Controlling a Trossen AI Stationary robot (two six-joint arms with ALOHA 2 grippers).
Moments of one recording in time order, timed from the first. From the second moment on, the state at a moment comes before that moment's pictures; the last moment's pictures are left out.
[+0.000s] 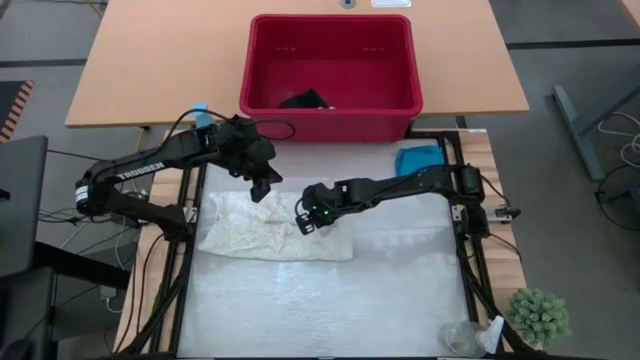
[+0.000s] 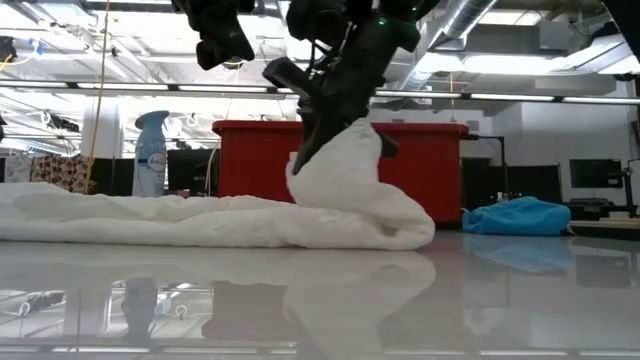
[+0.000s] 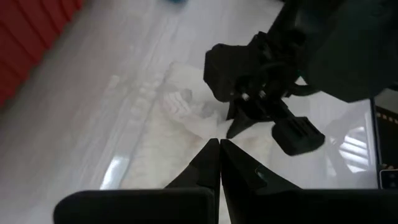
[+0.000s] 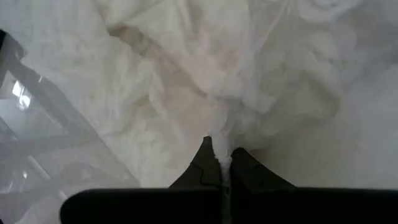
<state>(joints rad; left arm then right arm) 0.36 1.24 1.26 -0.77 0.25 -0.13 -0.02 1.97 1.52 -0.54 0.02 0.99</state>
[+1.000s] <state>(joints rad) 0.36 1.23 1.26 -0.81 0.25 -0.13 -0.05 1.96 1.55 -0.38 -0.09 0.70</state>
